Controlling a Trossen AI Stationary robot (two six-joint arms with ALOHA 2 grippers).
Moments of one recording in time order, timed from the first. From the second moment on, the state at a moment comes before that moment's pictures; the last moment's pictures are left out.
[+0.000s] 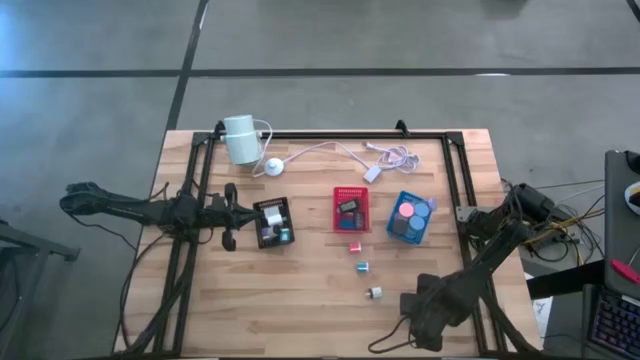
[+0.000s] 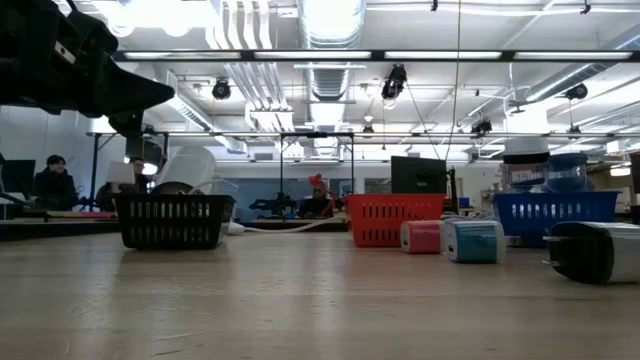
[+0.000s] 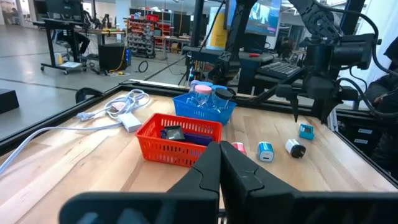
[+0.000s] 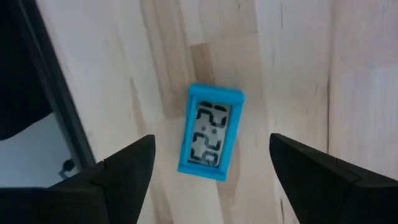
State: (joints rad) left arm -0.14 0.36 0.01 0.32 -0.23 -0.11; right arm 0.88 1.69 1.08 -0.77 -0.05 1.11
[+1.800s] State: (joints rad) left arm -0.14 0.36 0.01 0.30 -0.23 -0.11; right arm 0.82 1.67 1.07 -0.52 0.11 0.80
